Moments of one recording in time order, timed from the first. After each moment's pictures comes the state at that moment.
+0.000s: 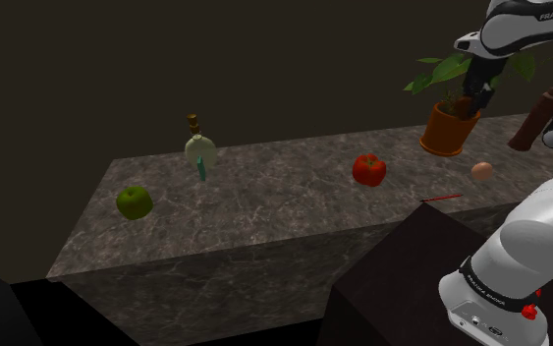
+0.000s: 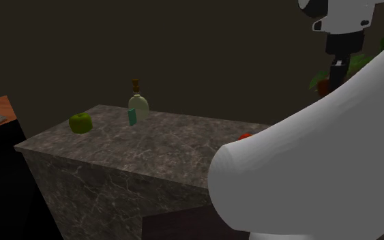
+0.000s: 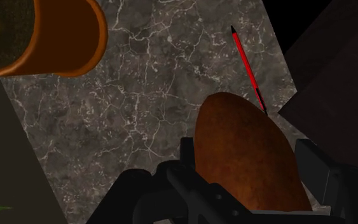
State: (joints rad) arm -0.11 -0.59 -0.58 -2.40 -0.52 1.97 -1.10
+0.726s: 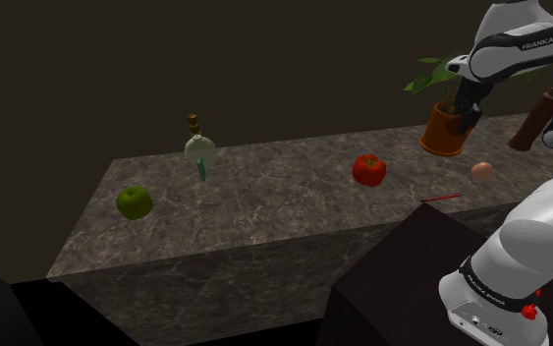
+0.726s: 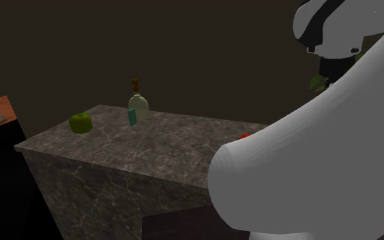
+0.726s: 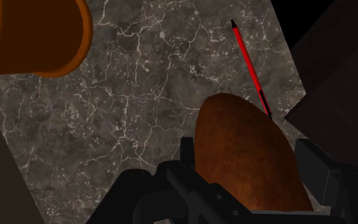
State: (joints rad) arm -0.11 -0.54 -0.63 -2.52 -0.56 2.12 -1.07
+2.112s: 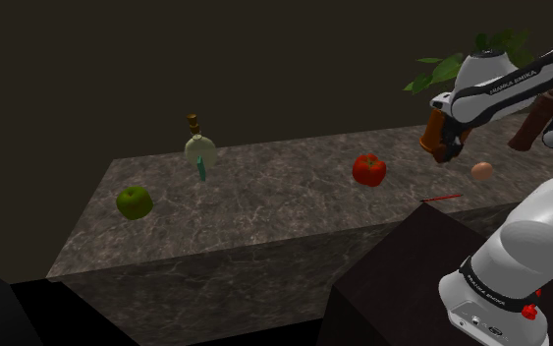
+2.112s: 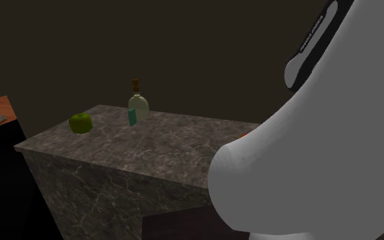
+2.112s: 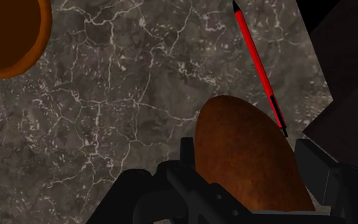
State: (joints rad) arm -0.10 -0.32 -0.75 -2.66 -0.61 2.48 -1.02
